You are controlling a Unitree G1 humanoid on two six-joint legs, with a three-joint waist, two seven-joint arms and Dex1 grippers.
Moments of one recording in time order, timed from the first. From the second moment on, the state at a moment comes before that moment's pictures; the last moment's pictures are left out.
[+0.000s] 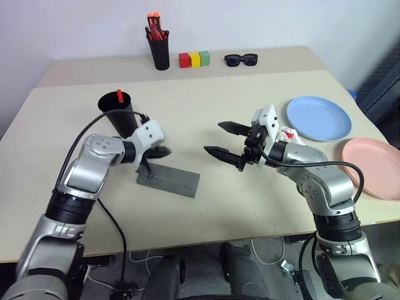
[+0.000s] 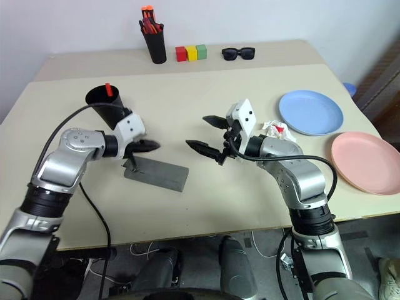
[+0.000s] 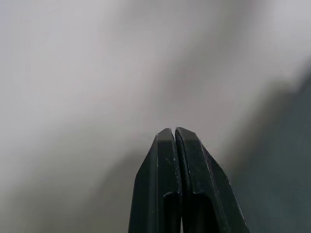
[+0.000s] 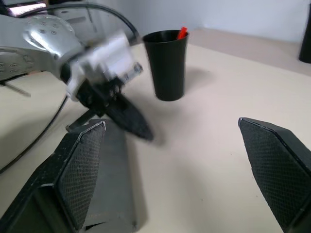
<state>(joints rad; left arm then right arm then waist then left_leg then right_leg) -0.61 0.58 -0.09 0.00 -0.09 0.55 -0.96 -0.51 -0.43 0.04 -0.21 0.48 0.59 0.77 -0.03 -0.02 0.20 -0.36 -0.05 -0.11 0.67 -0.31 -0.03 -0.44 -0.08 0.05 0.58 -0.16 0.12</state>
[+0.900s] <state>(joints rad) -0.60 0.61 0.05 0.01 -0.49 0.45 -1.22 -0.14 -0.75 -0.43 -0.08 0.21 0.80 0.35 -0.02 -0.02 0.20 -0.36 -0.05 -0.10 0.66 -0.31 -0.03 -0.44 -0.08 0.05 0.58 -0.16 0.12</state>
